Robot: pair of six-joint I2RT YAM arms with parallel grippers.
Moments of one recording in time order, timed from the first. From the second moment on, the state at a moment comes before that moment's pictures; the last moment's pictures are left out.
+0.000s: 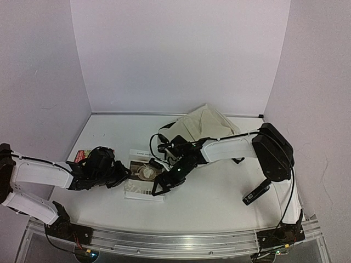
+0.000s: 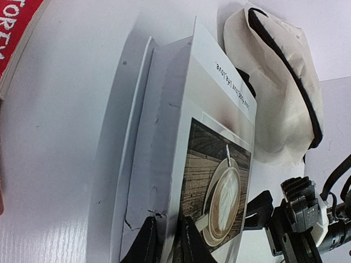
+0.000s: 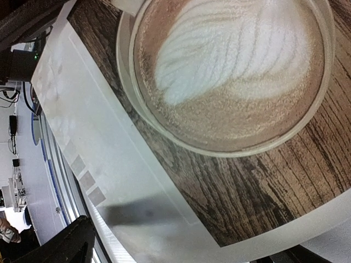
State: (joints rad) left arm -0.79 1.27 0.46 0.11 -0.12 -1.15; right arm 0.94 2.20 1.55 -0.46 -0.63 0.17
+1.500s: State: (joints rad) left arm -0.83 1.12 0.72 -0.10 0.58 -0.47; right arm 0.64 1.73 1.56 -1.08 -0.88 -0.26
